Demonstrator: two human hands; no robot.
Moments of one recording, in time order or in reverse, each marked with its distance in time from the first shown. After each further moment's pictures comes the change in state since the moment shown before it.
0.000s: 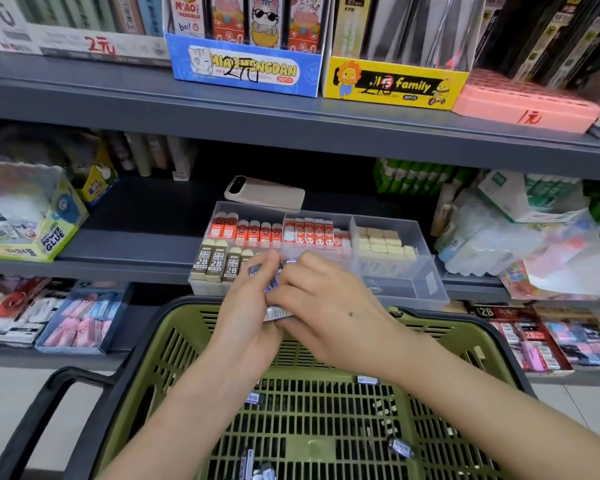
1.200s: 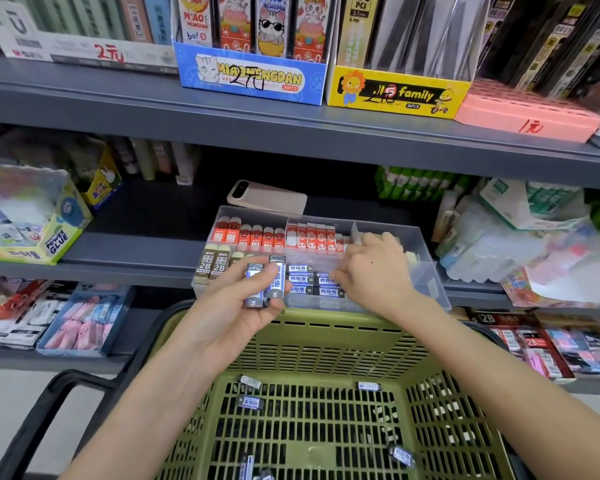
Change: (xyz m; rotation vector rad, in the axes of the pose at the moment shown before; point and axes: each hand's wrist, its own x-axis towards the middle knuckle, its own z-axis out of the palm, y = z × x) left_hand -0.006 0.033 -0.016 0.224 -0.052 -0.051; right_hand -0.010 0.089 0.035 -0.469 -0.238 0.481
